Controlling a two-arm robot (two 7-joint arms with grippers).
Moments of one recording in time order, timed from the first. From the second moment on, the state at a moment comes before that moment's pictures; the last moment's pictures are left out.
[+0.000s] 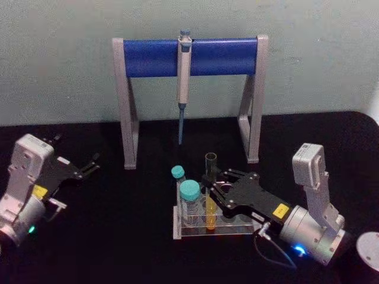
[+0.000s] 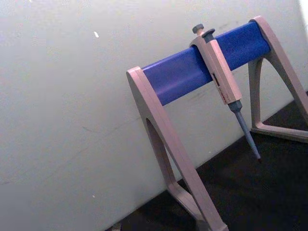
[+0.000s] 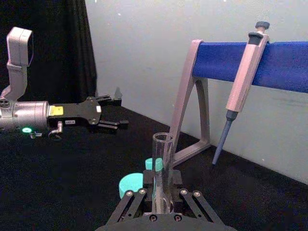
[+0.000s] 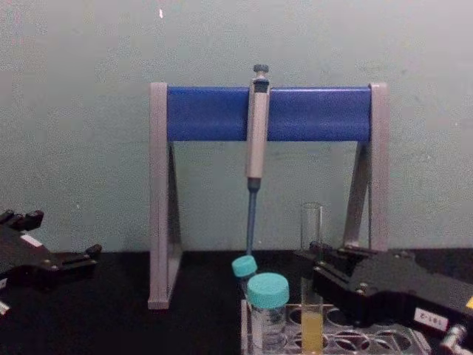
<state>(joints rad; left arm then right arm) -0.20 0.60 0.45 -1.41 -0.25 -0.12 0.03 0.15 0.40 -0.43 -1.49 0.41 -0.13 0.51</state>
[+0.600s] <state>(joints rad) -0.20 0.60 0.45 -1.41 -0.25 -0.12 0.03 0.15 0.40 -0.43 -1.49 0.41 -0.13 0.52</state>
